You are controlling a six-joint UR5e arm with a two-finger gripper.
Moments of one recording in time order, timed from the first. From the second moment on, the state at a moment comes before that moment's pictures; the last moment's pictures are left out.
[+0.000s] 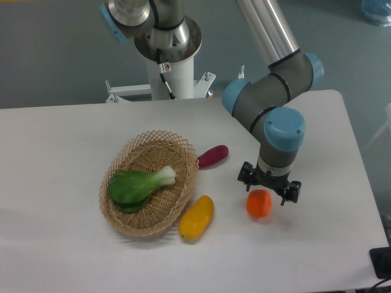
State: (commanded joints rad) arm 2.59 -2.06 -1.62 -0.91 1.55 1.07
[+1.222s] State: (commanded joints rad) arm 2.61 -1.99 -1.40 -1.11 1.64 1.16
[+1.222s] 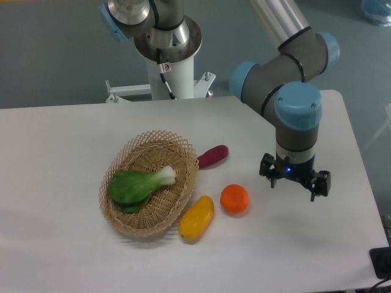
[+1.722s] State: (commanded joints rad) arm 2.79 -1.87 -1.35 -1.28 1.53 1.43
